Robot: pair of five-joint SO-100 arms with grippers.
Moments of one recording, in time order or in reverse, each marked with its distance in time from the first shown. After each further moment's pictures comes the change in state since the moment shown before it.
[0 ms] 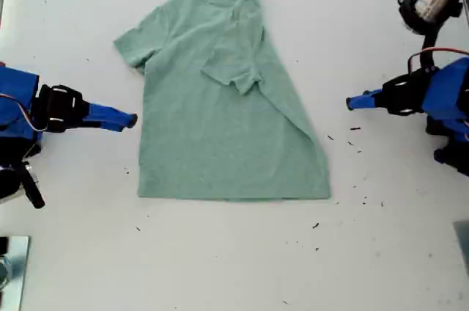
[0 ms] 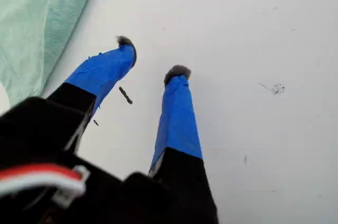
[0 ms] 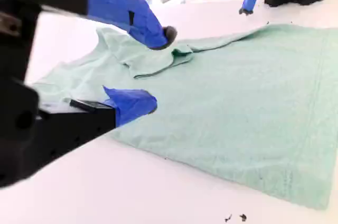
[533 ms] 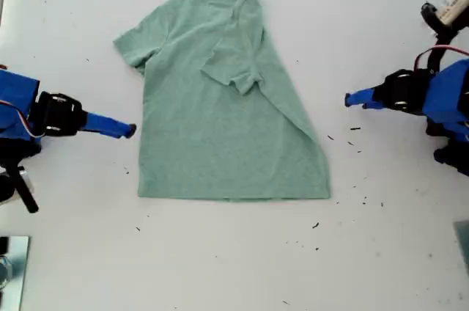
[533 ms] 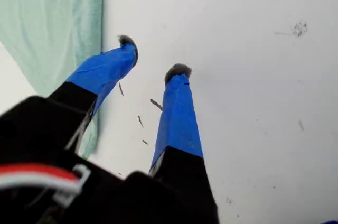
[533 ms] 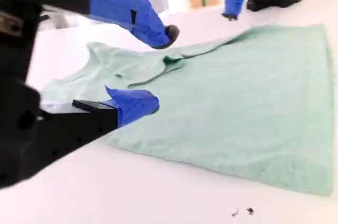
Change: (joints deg) arm 0 0.9 0.1 0.0 0.0 4.4; arm 1 -2.8 0.0 0.1 0.0 32.0
